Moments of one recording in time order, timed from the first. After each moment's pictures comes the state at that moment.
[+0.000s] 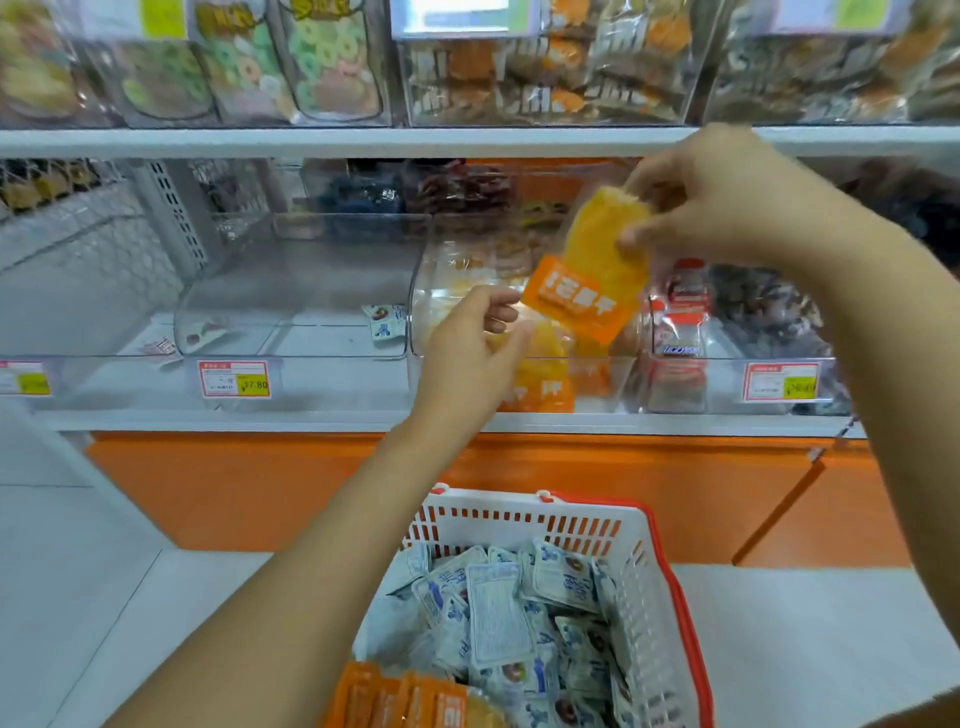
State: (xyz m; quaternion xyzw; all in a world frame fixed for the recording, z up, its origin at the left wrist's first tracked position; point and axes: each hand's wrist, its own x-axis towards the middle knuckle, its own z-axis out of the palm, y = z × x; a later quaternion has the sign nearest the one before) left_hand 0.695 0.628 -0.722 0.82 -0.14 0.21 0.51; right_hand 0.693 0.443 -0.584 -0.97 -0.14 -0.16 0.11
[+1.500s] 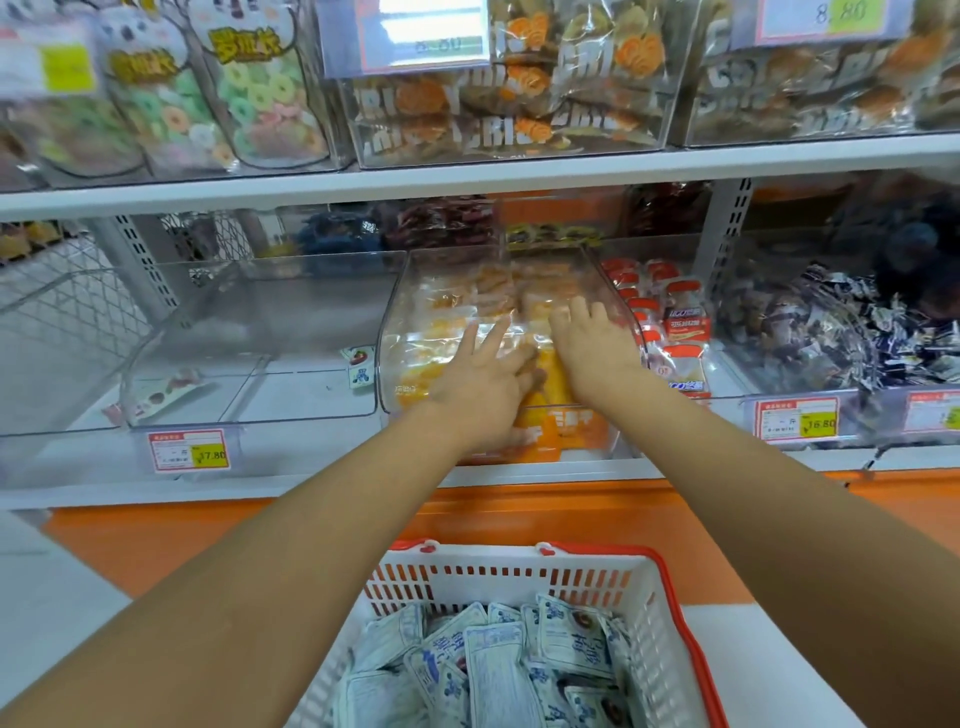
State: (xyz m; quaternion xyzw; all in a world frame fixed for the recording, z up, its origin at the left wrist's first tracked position) left_hand 0.774 0.604 -0.728 0.93 -0.30 0.05 -0.20; right_hand 0.802 0.466 -0.729 -0.99 -0.03 -0.11 -0.08
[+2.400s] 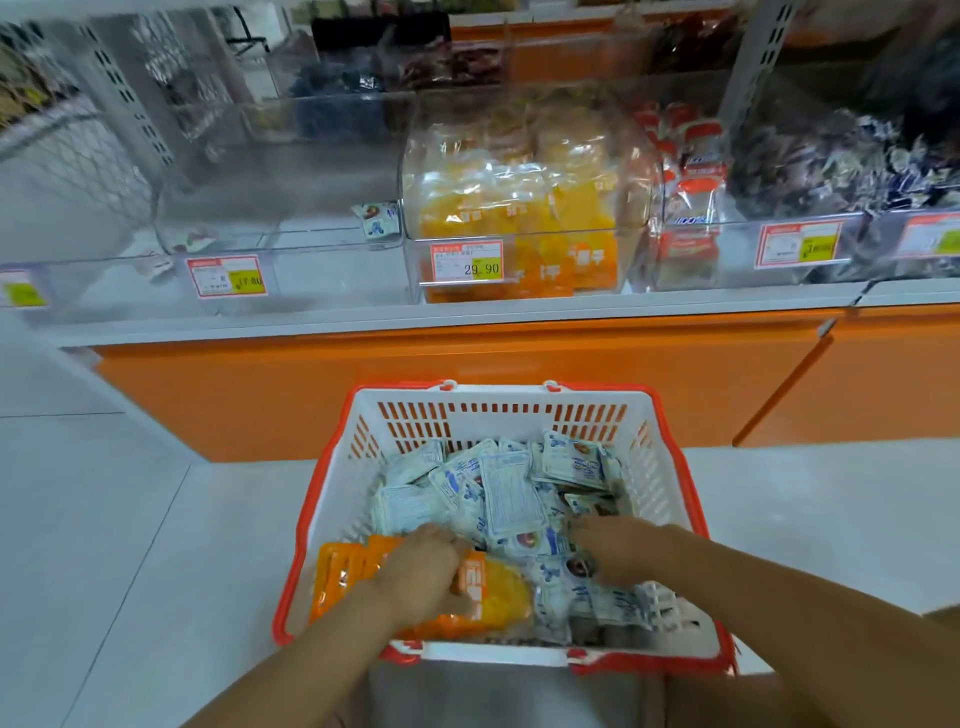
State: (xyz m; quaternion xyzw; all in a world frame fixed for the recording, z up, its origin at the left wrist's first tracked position) left_hand 0.558 0.709 -0.956 0.93 -0.26 -0.25 0.00; right_hand 0.579 0.455 -0.969 -0.89 -0.20 0.41 -0.05
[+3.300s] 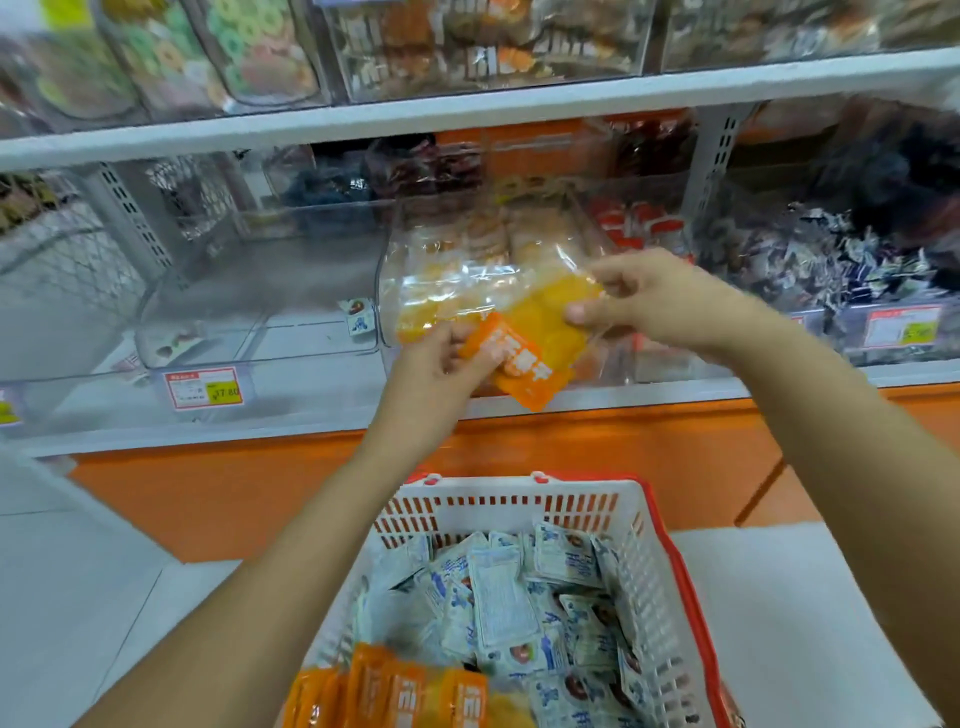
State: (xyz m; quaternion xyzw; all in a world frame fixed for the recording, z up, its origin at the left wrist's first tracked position) left_hand 0.687 0.640 -0.744 0.80 -0.12 0.04 0.59; right_hand 0.693 0.424 -0.680 -0.86 -0.14 0.04 0.48
